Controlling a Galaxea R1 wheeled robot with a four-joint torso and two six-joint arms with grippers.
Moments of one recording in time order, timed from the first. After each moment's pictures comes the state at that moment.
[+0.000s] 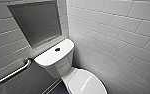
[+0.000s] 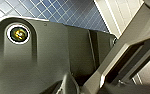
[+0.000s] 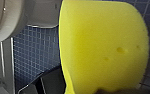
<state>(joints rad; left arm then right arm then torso) 1.42 2.37 -1.67 0.31 -0.15 -0.22 -1.25 2.17 -1.67 0.10 0.13 0.39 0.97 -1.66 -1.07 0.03</state>
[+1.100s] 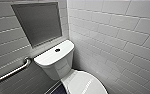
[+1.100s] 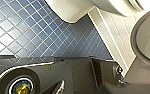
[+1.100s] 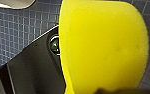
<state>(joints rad) 1.26 2.30 -1.57 0.29 -0.10 -0.32 -1.49 2.35 -1.92 0.05 0.19 0.38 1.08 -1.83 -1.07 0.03</state>
